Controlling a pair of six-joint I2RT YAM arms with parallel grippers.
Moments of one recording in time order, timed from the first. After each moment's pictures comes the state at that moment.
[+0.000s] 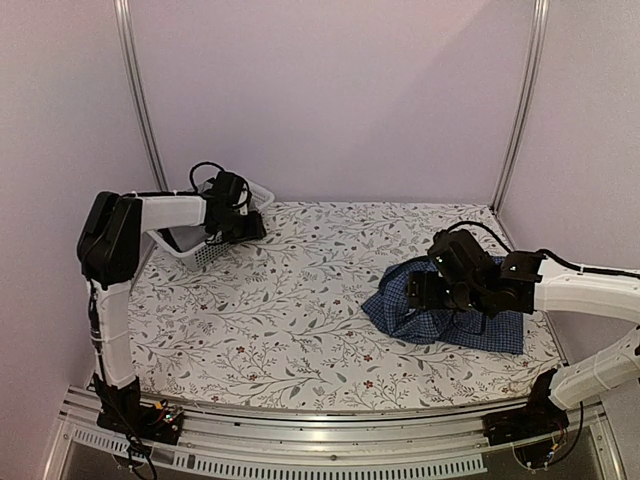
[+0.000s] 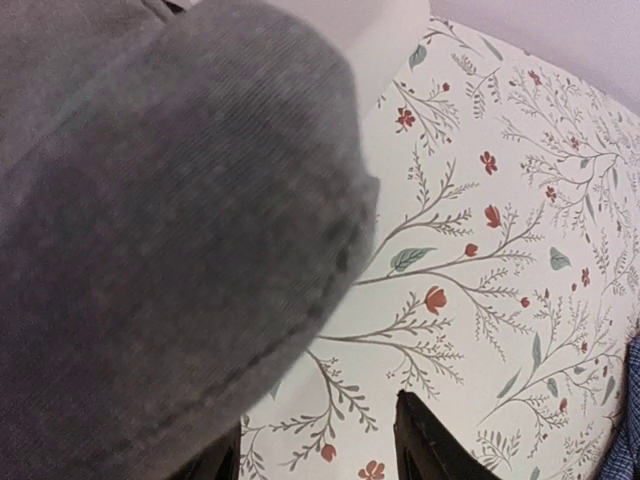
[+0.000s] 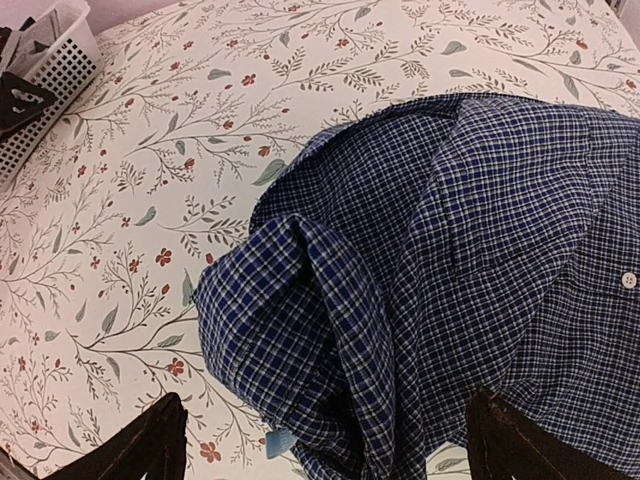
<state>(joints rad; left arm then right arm) -0.34 2.11 1.55 -0.32 0.04 -0.38 0.89 1.25 0.86 -0.50 0.43 0.74</state>
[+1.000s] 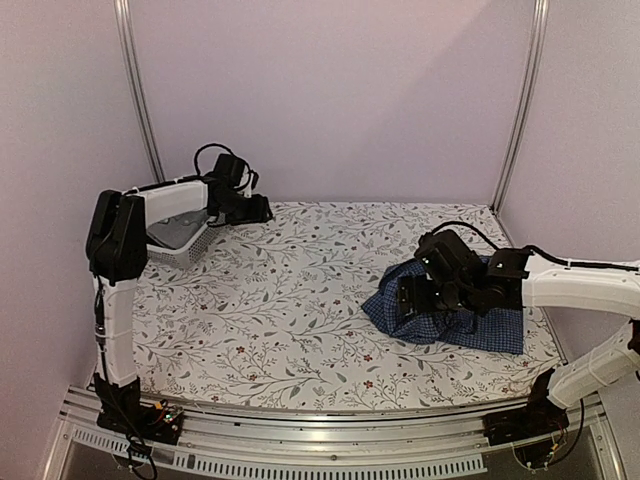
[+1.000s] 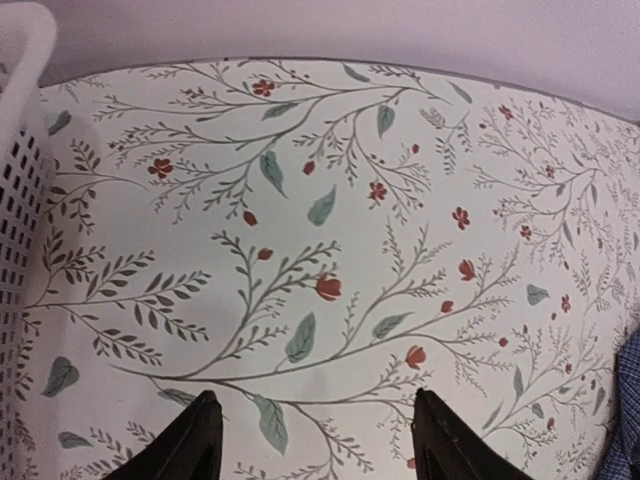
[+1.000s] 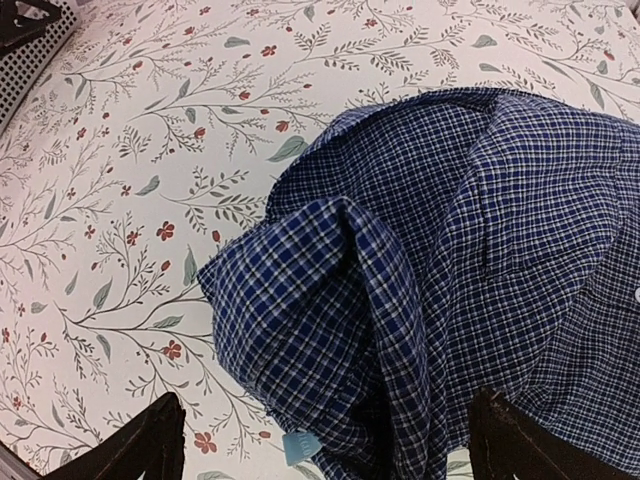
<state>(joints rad) -0.30 2.22 1.82 -0.43 0.10 -0.26 0.91 1.33 0.90 -0.50 0.40 0.68</state>
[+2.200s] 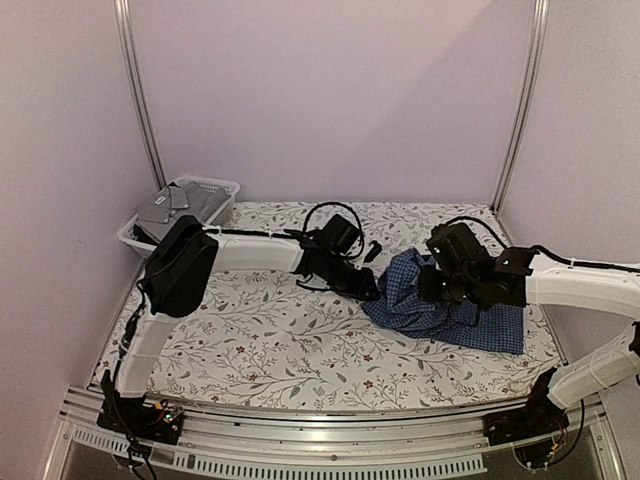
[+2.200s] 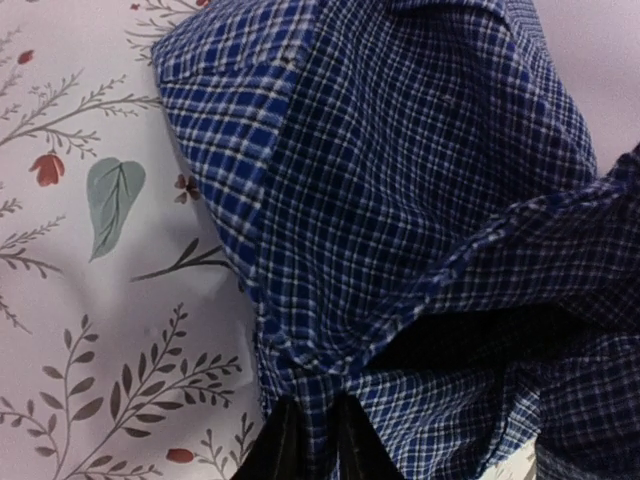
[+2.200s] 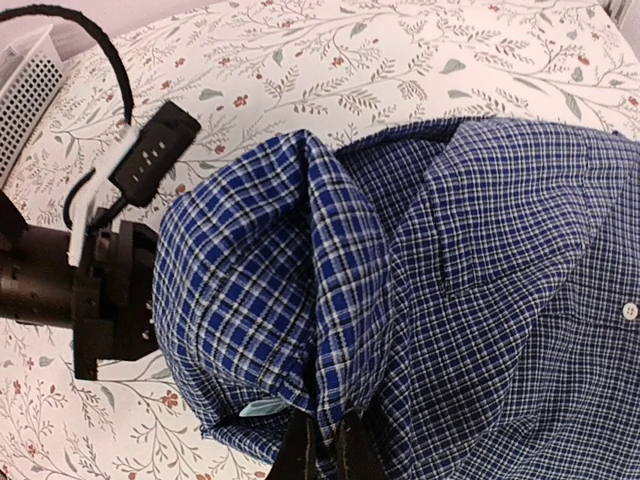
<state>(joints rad) -0.87 2.38 1.81 -0.31 0.39 -0.39 0.83 1.31 0.85 -0.41 0.41 0.69</state>
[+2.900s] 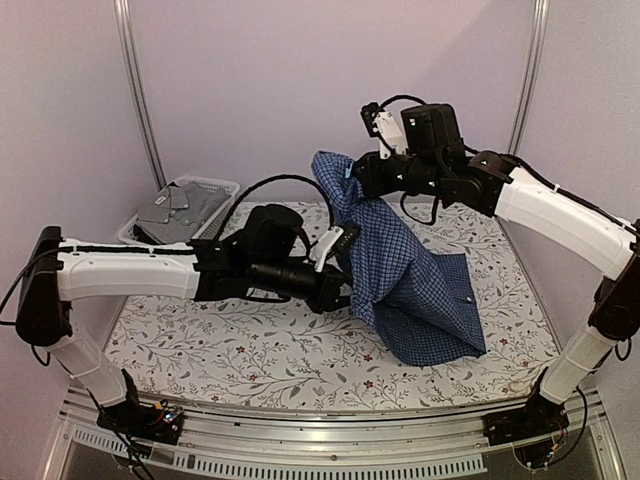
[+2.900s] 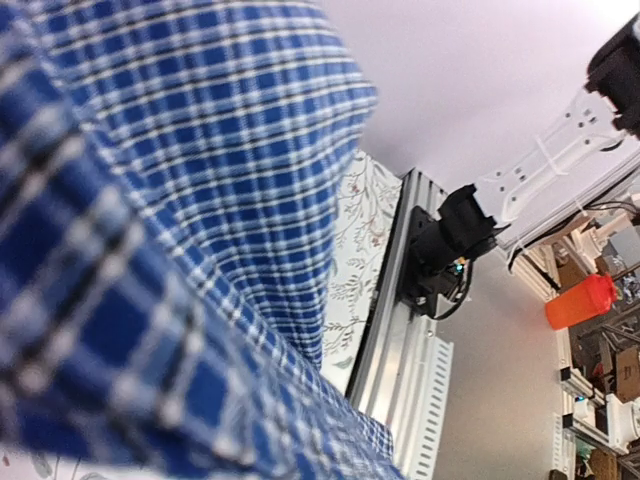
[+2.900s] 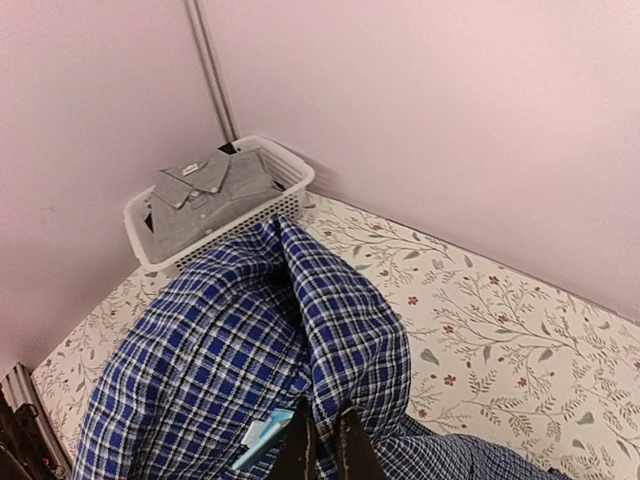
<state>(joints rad) -1.02 1.63 1.15 -0.02 0.40 -0.39 0.82 1.62 1.65 -0.37 0.19 0.20</state>
